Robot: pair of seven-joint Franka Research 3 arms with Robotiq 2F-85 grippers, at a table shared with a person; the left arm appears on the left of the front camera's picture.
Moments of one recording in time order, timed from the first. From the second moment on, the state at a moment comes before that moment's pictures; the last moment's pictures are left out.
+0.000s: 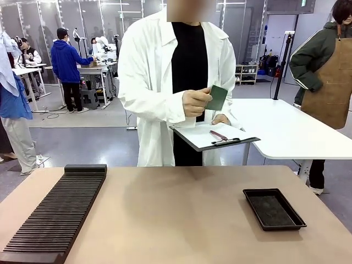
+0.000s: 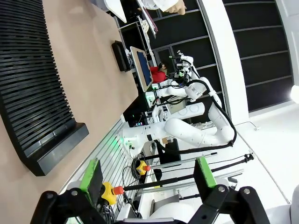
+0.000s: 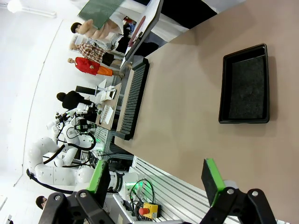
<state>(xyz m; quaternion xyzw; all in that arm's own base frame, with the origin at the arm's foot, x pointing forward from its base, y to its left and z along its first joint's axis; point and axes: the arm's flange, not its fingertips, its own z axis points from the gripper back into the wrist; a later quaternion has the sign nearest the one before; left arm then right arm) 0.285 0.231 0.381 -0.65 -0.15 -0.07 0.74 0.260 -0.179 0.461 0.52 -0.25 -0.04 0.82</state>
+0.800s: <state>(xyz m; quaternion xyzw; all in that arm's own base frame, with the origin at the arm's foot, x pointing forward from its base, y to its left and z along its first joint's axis) 0.285 0.231 0.381 -0.65 -0.15 -0.07 0.74 0.260 -0.179 0.461 0.52 -0.25 -0.04 0.82</state>
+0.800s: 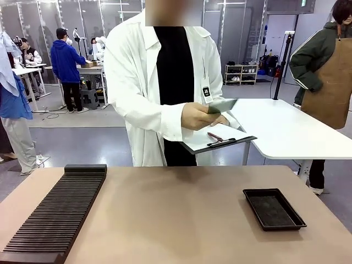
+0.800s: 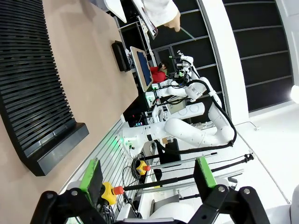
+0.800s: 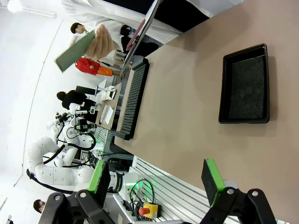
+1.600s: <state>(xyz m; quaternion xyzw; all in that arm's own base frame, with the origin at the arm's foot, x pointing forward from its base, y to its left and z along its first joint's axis) 0.285 0.231 0.381 -0.65 -0.15 -0.07 0.74 0.261 -0.174 0.463 0.53 -0.24 -0.03 0.81</state>
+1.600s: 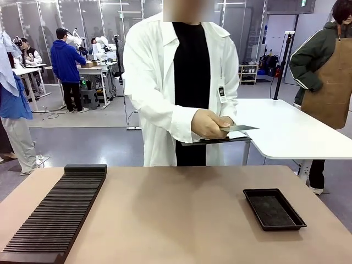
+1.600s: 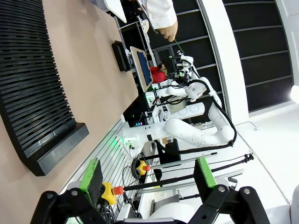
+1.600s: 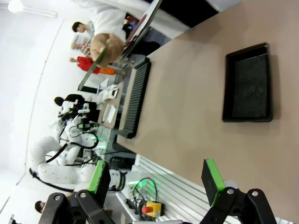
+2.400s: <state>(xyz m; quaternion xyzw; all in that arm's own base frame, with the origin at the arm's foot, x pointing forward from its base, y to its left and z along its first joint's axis) 0.285 0.231 0.381 -0.65 -0.15 -0.08 0.74 0.341 -0.093 0.523 0.64 -0.07 -0.16 0.74</state>
